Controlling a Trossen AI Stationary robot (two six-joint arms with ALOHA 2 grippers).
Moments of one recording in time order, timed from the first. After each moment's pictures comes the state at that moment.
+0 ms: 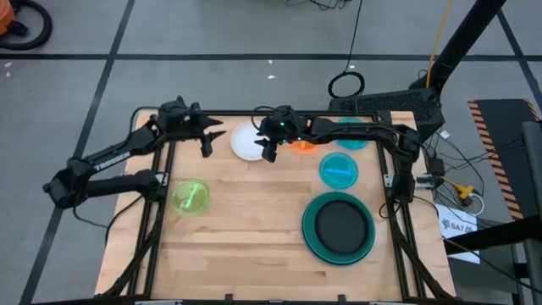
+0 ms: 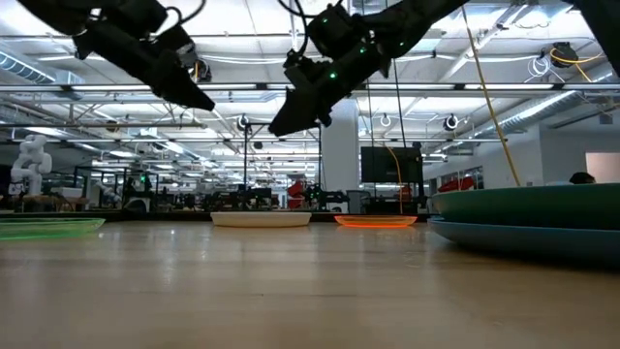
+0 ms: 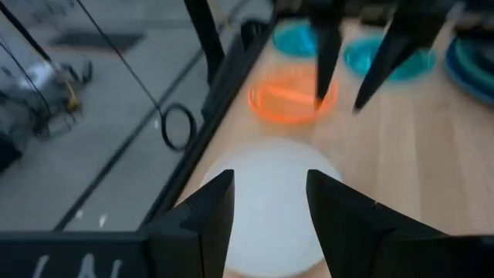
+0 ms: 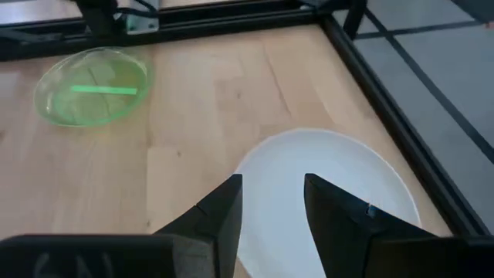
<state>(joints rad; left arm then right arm) 0.73 0.91 0.64 -0.17 0.30 0.34 -0.34 1.89 1.40 -0.11 -0.11 -0.07</state>
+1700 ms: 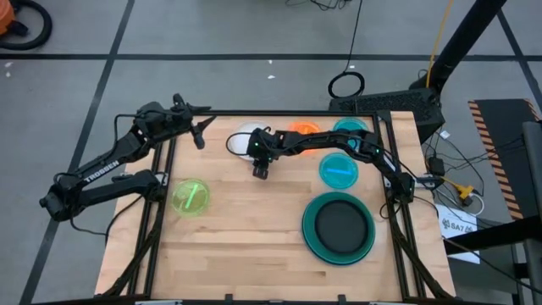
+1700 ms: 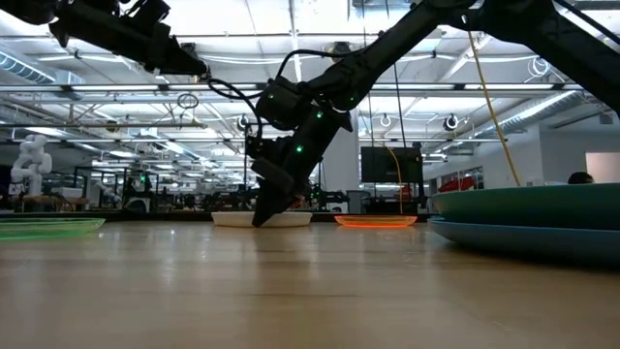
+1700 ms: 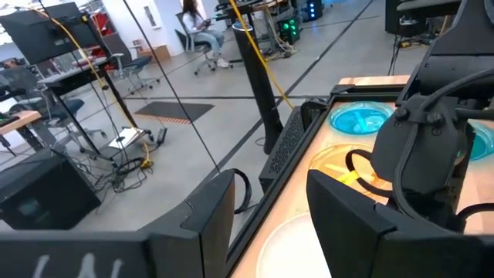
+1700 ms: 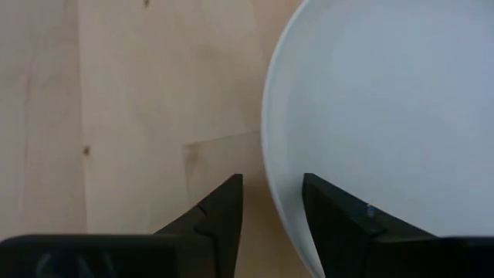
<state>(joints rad) 0.75 0.73 0.61 -0.03 0.20 0.31 -0.28 2.28 1.65 -0.34 -0.07 -0.06</state>
